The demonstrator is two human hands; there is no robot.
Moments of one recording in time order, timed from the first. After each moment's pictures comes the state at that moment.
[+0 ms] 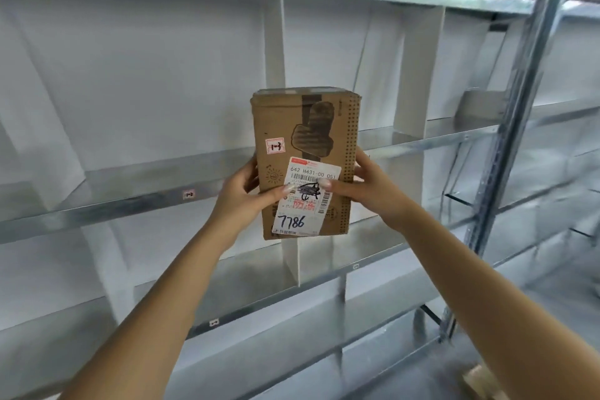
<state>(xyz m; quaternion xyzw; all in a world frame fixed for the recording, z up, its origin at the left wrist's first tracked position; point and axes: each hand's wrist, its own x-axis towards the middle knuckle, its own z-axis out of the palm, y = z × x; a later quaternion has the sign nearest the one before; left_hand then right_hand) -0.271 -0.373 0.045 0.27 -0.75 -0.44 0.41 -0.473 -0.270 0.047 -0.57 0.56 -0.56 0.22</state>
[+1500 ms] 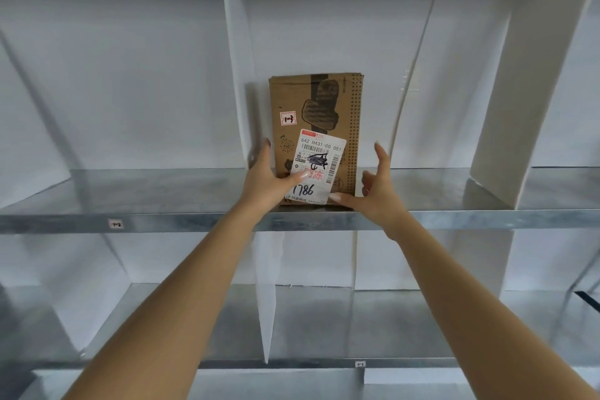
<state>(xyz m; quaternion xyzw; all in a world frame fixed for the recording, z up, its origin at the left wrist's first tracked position) -0.512 -0.508 0.066 0.48 -0.68 -0.29 0.47 -0.706 -0.481 0.034 -0.60 0.54 -0.52 0.26</state>
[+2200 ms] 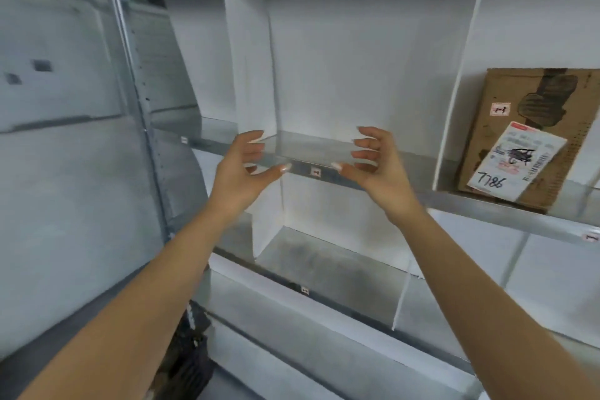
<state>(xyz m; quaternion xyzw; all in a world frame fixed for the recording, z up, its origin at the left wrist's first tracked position) -0.212 -0.332 0.046 0.54 -0.54 -0.14 0.63 -0.424 -0.410 0.053 -0.71 0.29 -0.53 0.35</state>
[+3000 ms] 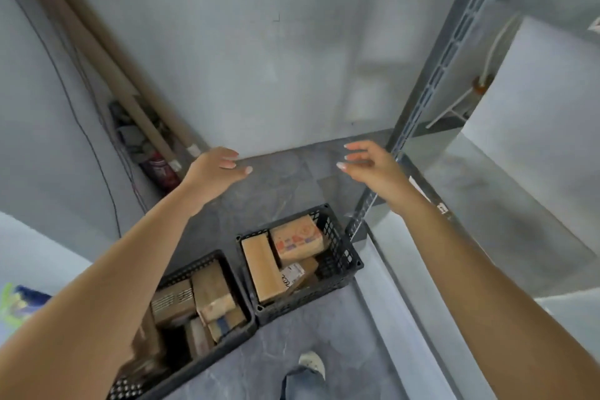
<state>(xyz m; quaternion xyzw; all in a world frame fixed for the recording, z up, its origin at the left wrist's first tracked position) 0.294 -0.210 -0.218 0.86 -0.10 -0.20 0.45 0.167 -0.474 -0.217 -0.82 0.22 -0.07 0.53</state>
